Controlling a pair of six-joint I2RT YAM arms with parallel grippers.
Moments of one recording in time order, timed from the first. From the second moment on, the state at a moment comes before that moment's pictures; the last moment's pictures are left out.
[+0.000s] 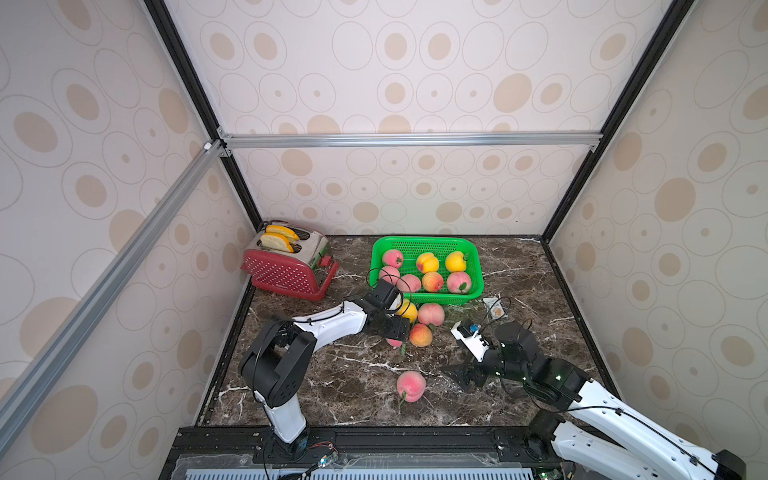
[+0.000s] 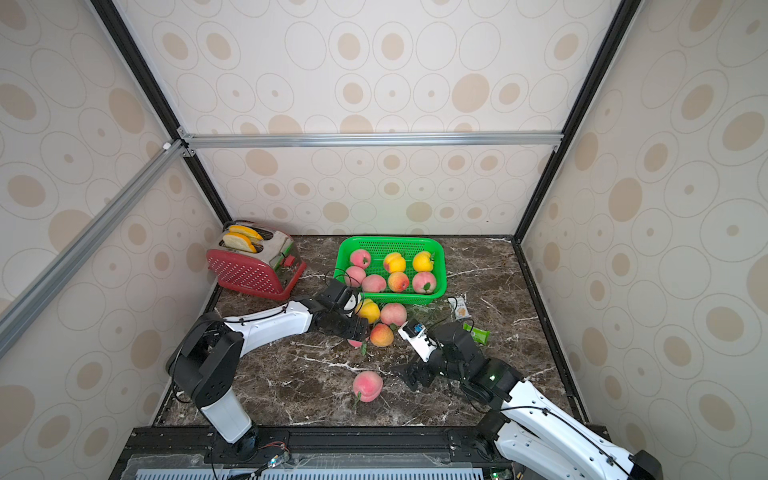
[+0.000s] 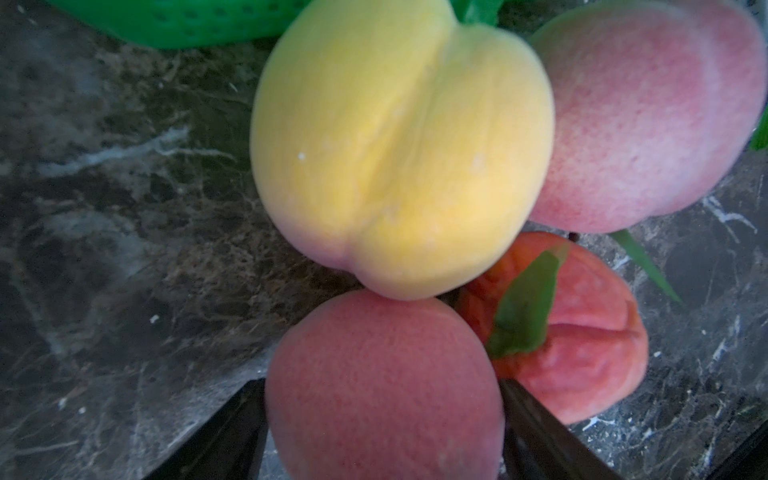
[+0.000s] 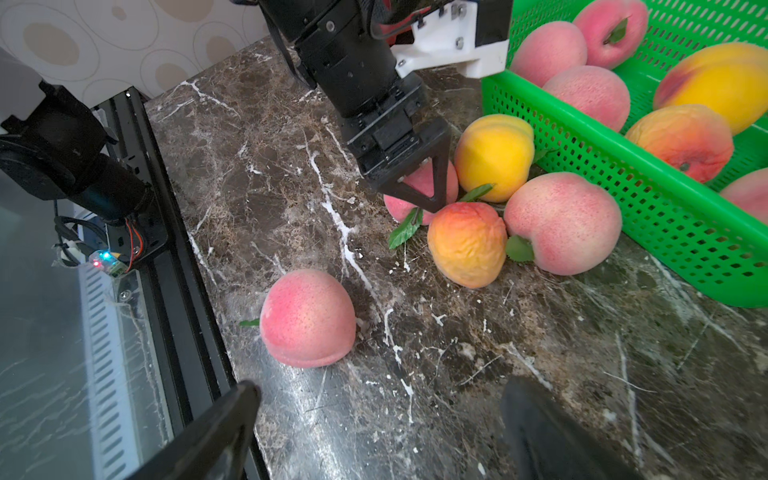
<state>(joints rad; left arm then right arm) -0.64 1.73 1.07 -0.46 0.17 -0.38 0.83 0.73 0.57 -0.45 -0.23 -0.02</state>
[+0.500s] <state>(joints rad) -0.64 1.73 1.07 -0.45 0.17 -0.39 0.83 0.68 0.57 -0.45 -0.13 -0.01</state>
